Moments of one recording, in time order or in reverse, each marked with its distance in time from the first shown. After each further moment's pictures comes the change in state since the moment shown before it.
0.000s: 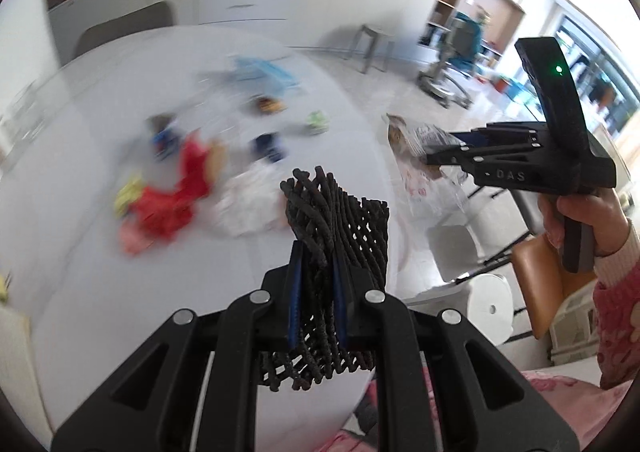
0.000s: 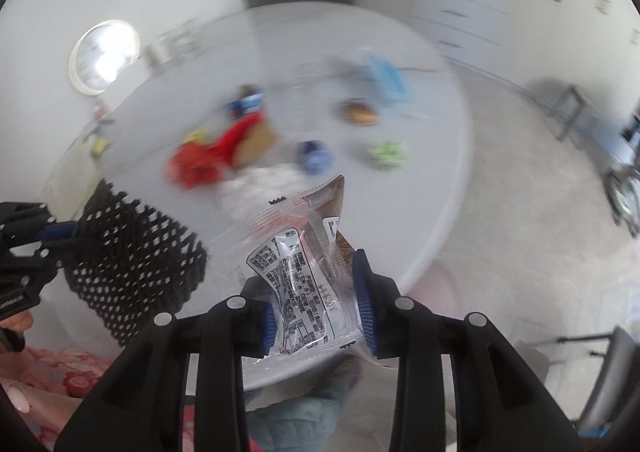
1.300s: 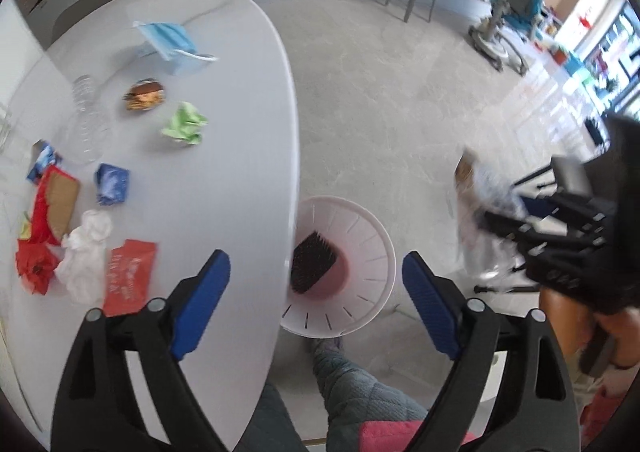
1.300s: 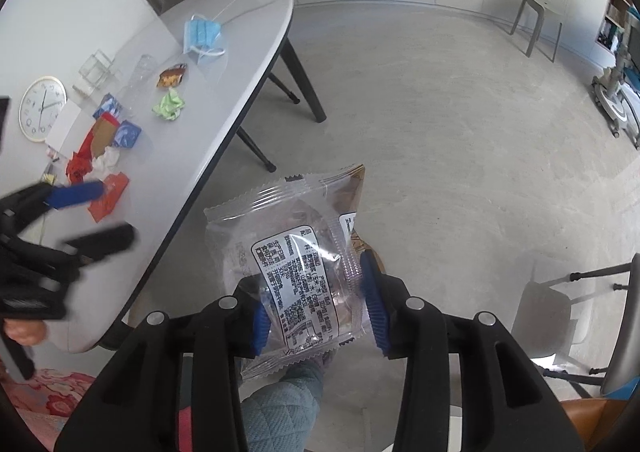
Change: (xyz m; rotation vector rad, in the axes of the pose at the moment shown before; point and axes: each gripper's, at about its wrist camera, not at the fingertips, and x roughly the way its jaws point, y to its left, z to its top) left arm 0.208 -0.137 0.102 -0.125 0.193 0.203; right arm 0.093 -0.210 -0.067 0.157 0.130 0.104
